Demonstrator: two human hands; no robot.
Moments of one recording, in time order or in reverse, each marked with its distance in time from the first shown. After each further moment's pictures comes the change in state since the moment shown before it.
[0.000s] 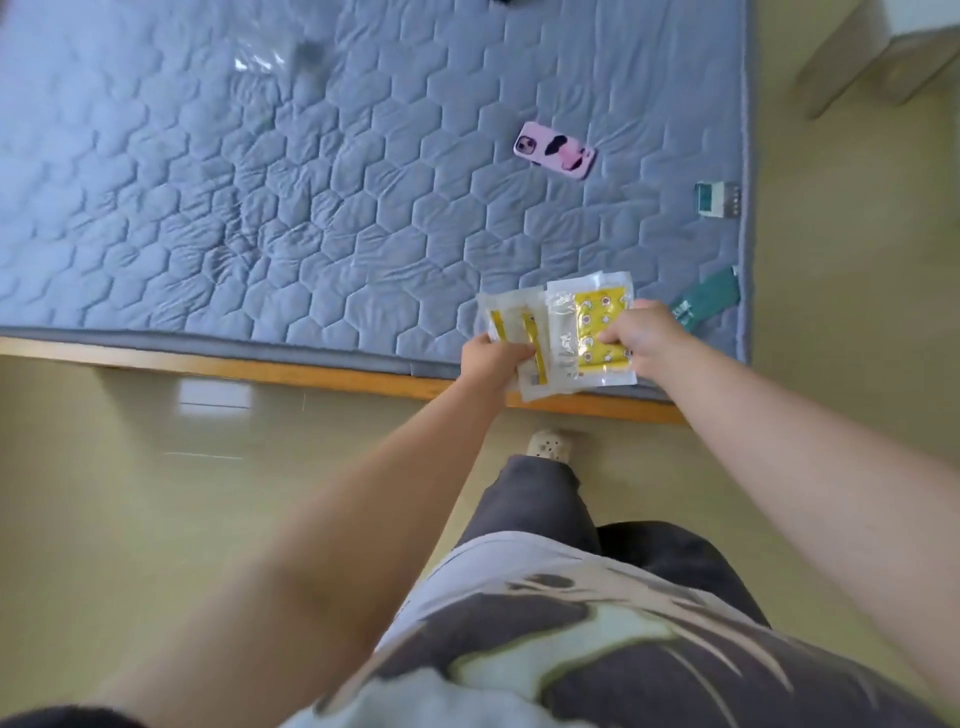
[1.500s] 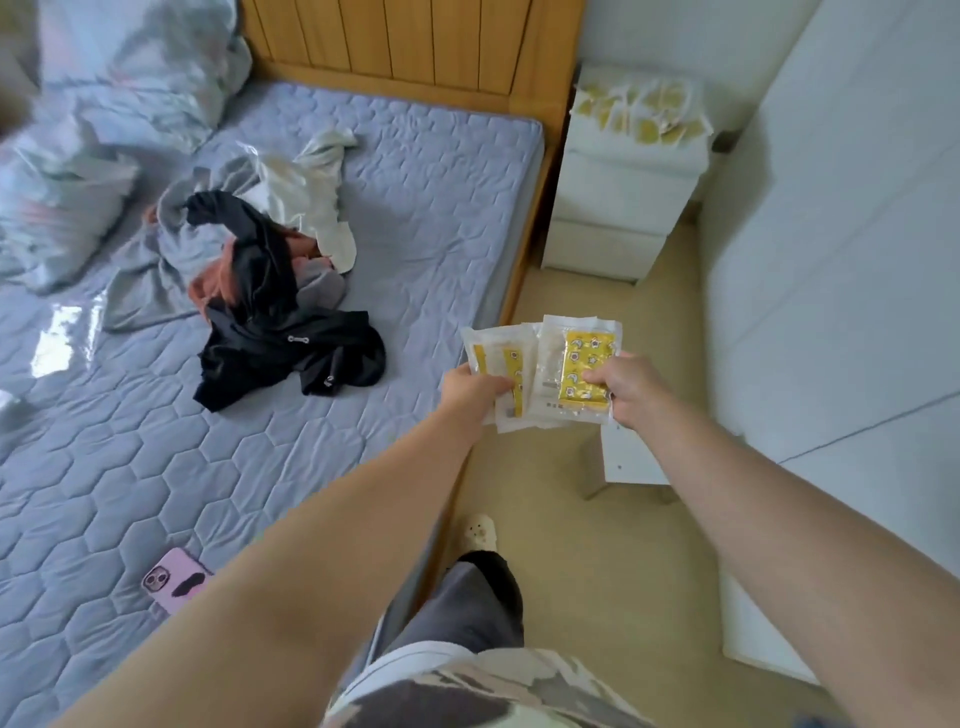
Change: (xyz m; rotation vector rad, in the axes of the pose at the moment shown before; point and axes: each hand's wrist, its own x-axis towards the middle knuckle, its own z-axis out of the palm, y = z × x) left_hand 0.190 0.544 0.739 -0.112 -0.012 0.284; right_hand 0.424 -0.633 -0.570 0.111 -0.104 -0.265
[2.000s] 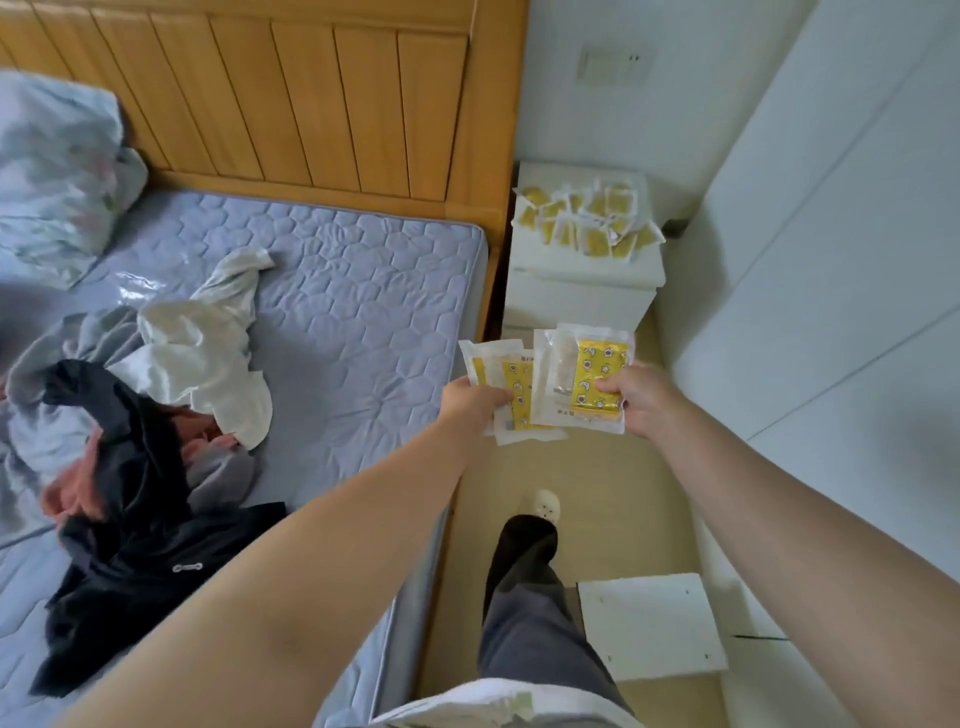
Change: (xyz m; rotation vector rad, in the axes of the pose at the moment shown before) left_hand 0.249 0.243 0.149 0.050 -0.092 -0.006; right_hand 0.231 -0.267 -0.023 0.142 0.064 -0.026
